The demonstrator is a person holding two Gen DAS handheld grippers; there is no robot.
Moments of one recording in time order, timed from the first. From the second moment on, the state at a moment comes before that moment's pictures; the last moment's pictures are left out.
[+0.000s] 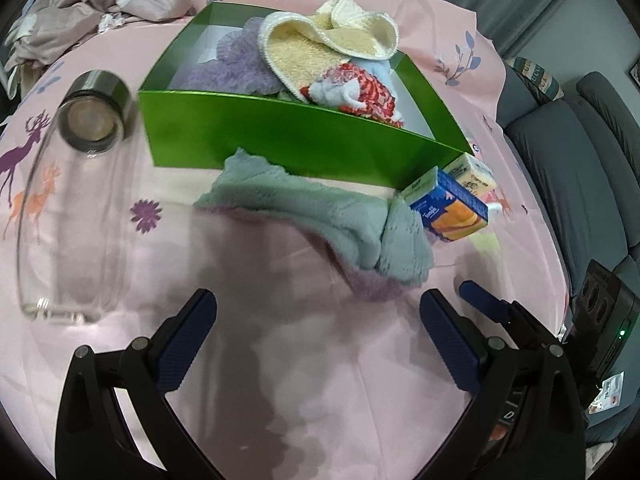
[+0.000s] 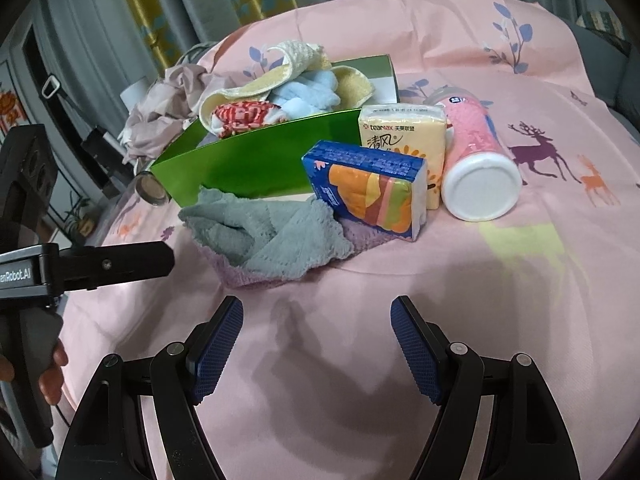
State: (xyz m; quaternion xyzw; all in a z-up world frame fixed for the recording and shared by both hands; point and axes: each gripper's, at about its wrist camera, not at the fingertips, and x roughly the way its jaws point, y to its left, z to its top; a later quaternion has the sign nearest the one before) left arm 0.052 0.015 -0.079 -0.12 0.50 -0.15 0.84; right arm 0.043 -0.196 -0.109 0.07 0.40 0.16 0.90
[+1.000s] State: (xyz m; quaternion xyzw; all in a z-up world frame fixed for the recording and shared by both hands) left arm 0.103 0.003 -0.103 -0.16 0.52 -0.21 0.81; right arm 0.097 -0.176 -0.121 0.10 0.41 0.22 0.88
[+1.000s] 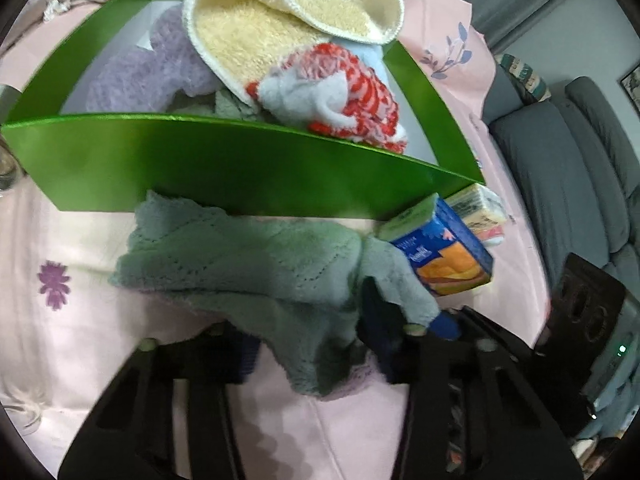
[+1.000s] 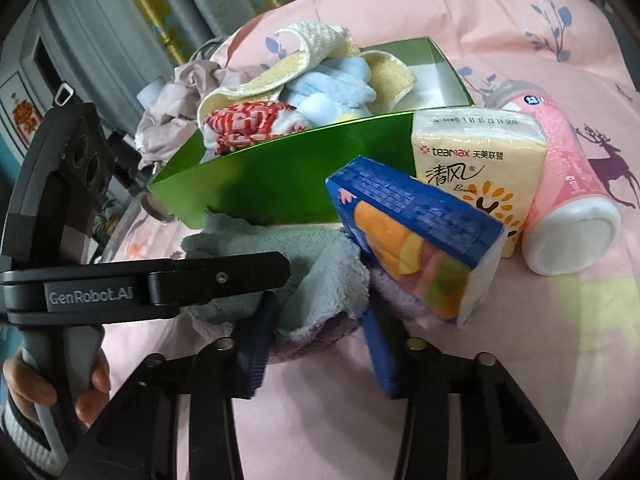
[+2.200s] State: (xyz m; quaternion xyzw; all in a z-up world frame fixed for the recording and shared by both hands) left arm -0.011 0.010 -0.008 -0.07 0.42 -0.20 0.88; right arm -0.002 -0.136 -0.040 0.02 0.30 0.27 0.91
